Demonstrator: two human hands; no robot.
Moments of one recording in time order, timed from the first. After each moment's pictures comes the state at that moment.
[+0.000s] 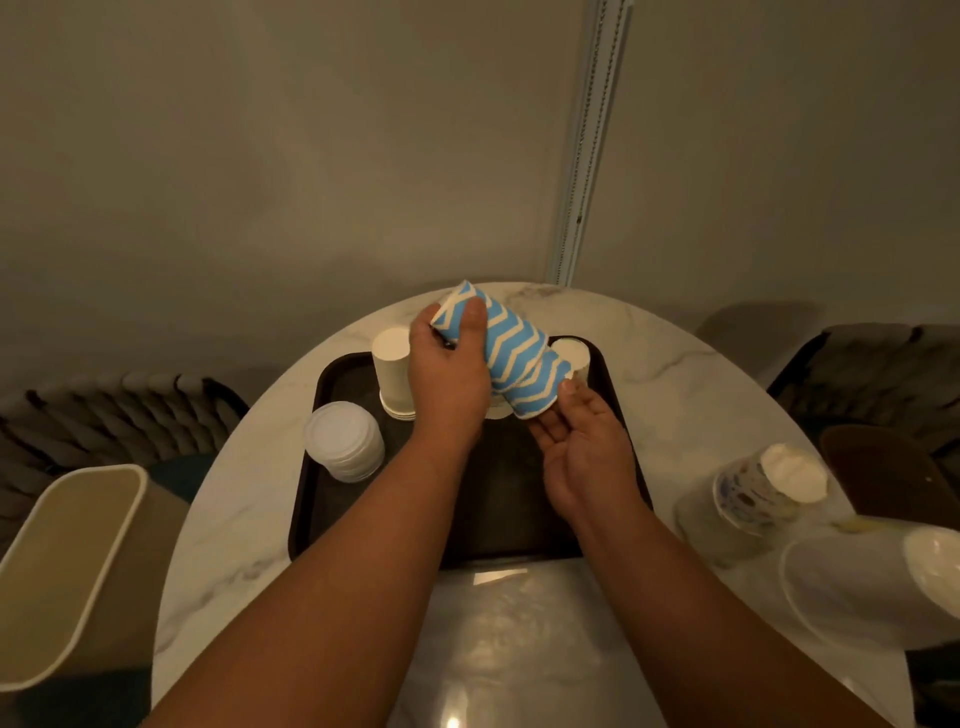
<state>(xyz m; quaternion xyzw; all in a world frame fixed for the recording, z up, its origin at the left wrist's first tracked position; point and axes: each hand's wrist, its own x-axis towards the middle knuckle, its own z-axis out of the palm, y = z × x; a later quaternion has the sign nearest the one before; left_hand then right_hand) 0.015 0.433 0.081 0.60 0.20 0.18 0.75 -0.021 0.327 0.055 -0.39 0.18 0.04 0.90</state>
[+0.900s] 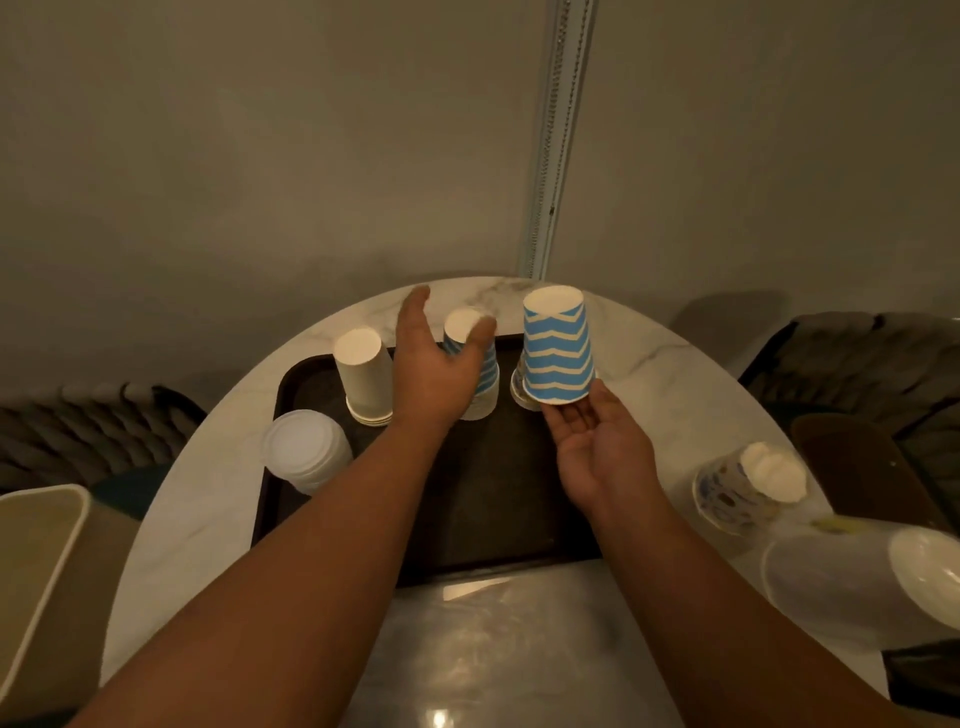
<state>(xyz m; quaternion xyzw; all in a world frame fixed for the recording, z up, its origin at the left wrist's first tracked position) 0.043 0.439 0.049 0.83 0.11 0.16 0.53 -0.003 0.289 0.049 -0.28 0.27 0.01 0.92</state>
